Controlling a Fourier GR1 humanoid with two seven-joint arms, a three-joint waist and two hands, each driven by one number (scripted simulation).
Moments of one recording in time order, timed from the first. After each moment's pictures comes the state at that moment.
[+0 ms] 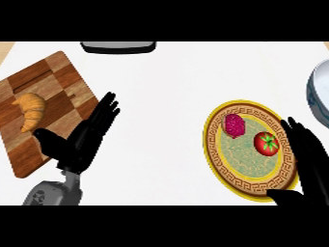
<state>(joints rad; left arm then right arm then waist) -0.13 0.17 -0.23 -1.55 0.29 0.04 0.13 0.19 -0.22 0.09 -1.94 1.06 0.06 0.23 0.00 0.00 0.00</state>
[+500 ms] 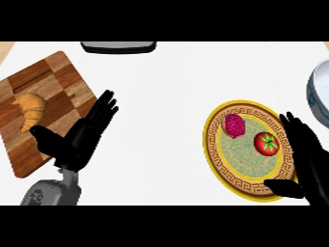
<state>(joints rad) -0.13 0.14 -0.18 -1.57 0.26 -0.01 0.16 0.13 -0.18 0.04 -1.82 1.07 0.00 0.17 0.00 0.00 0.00</state>
